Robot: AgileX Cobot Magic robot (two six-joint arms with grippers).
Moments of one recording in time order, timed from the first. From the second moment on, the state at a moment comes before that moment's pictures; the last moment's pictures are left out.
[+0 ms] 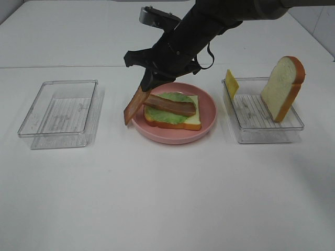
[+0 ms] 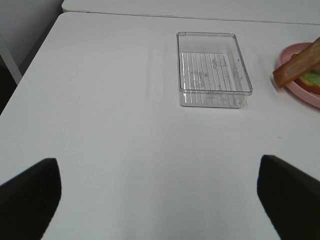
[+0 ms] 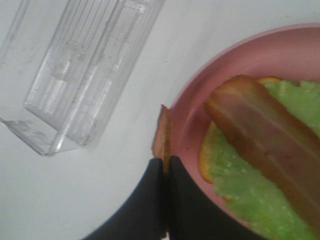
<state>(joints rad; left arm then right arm) 0.16 0.00 -0.52 -0.06 1.08 0.02 0.50 2.20 -1.73 0.47 0.71 -0.25</state>
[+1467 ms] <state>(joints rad) 0.16 0.00 -0.52 -0.06 1.08 0.02 0.50 2.20 -1.73 -0.03 0.71 0.01</state>
